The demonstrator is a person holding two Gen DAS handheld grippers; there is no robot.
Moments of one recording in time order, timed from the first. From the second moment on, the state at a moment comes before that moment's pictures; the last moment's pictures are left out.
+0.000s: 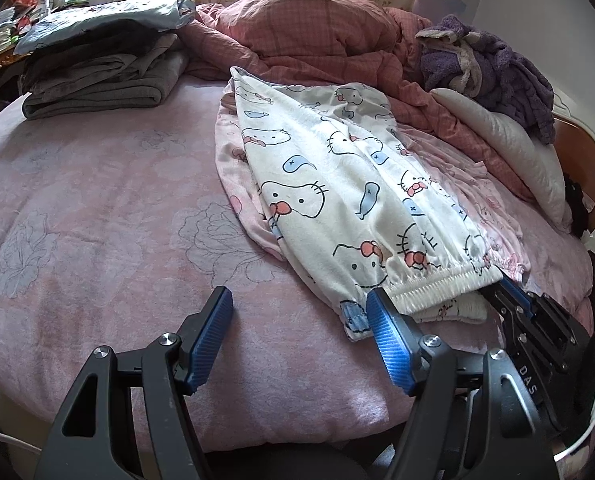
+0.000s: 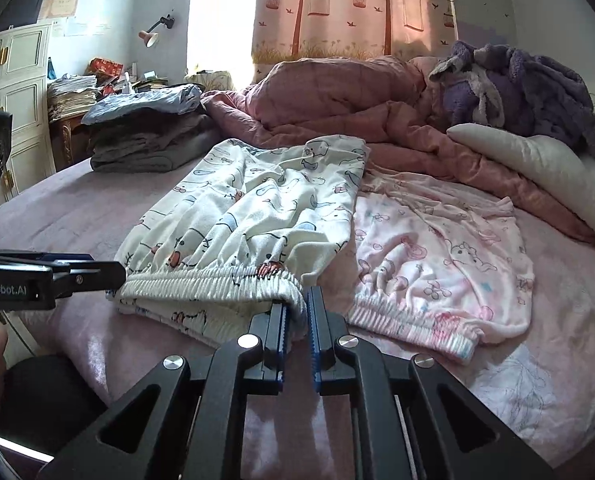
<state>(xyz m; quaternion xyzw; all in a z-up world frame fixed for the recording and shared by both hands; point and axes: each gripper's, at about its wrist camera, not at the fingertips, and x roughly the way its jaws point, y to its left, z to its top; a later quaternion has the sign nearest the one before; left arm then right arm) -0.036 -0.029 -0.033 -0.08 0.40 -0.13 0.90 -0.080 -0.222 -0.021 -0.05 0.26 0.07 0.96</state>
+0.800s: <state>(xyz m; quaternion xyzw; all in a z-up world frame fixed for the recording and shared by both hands) 0.031 -0.028 0.133 0.01 0.04 -0.10 0.99 -0.009 -0.307 0.133 0.03 0.15 0.02 0.99</state>
